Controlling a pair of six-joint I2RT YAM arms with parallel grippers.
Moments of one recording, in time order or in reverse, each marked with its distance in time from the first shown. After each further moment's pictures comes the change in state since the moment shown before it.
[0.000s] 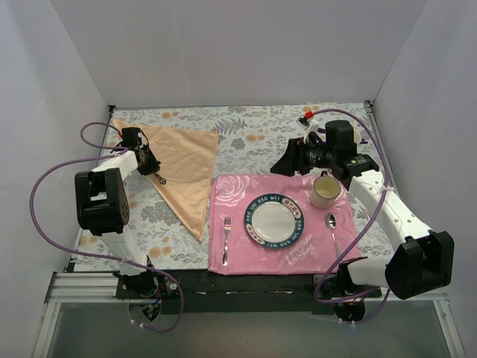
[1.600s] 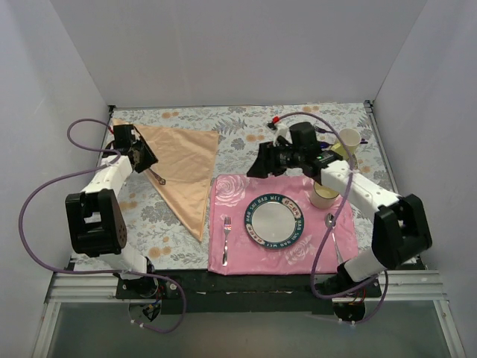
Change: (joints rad) left arm -0.001 -0.172 -0.053 -0.051 -0.027 -0.027; right arm 0.142 0.161 0.007 0.133 0.098 0.061
